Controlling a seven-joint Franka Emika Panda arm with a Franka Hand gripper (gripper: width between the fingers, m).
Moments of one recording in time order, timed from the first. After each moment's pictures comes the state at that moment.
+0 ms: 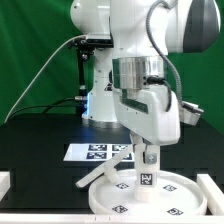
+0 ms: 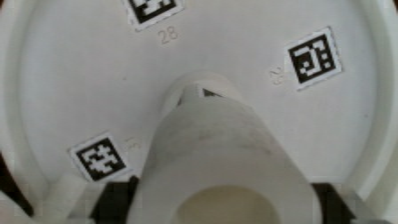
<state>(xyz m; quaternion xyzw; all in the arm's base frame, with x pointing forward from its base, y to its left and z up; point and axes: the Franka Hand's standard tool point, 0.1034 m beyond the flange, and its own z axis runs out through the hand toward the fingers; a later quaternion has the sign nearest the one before) 0.564 0.032 0.076 -0.77 0.64 0.00 0.05</state>
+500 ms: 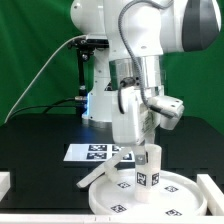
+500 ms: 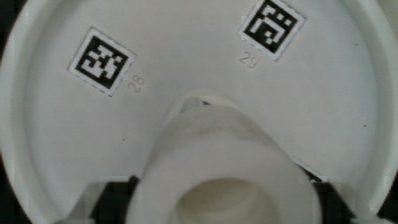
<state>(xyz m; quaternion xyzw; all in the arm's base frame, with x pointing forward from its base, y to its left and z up) 0.562 0.034 0.075 -0.53 0.84 0.02 0.08</state>
